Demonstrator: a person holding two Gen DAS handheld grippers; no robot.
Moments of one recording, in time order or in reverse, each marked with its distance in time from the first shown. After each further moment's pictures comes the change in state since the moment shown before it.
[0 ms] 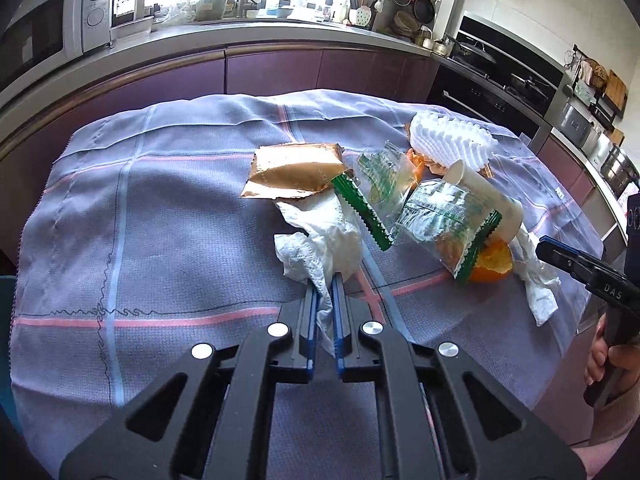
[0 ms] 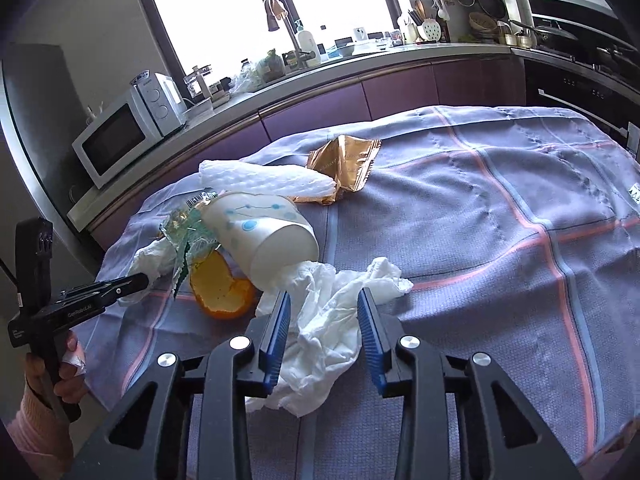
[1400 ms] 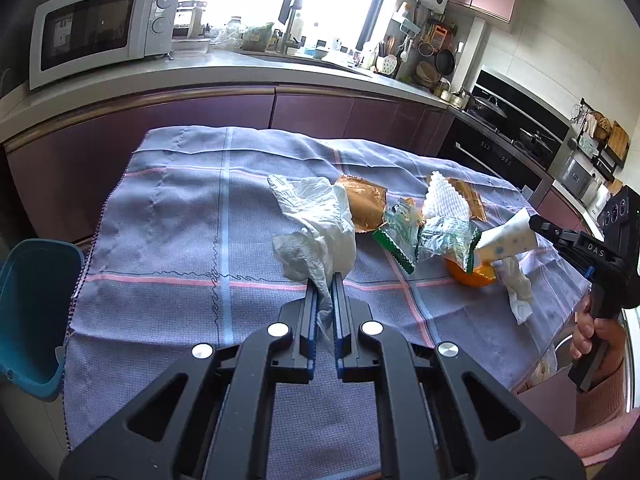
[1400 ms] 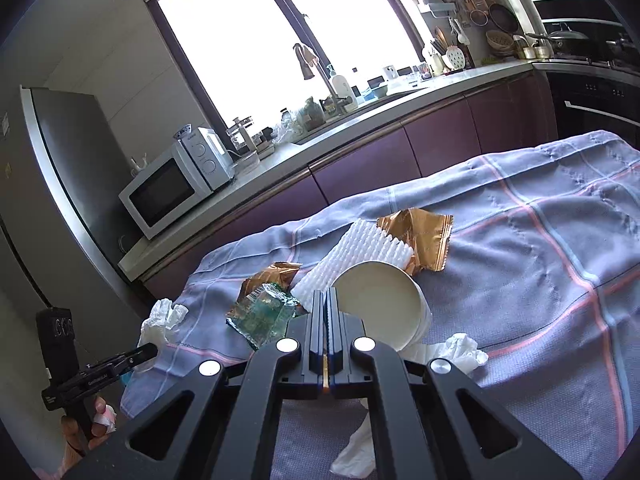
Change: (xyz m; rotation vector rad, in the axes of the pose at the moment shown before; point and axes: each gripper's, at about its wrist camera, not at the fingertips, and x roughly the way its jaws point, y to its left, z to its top) left arm -0.095 0.054 -0.030 -0.109 -0.159 0.010; right arm -0.023 0.031 0.036 0.060 -0.167 0.187
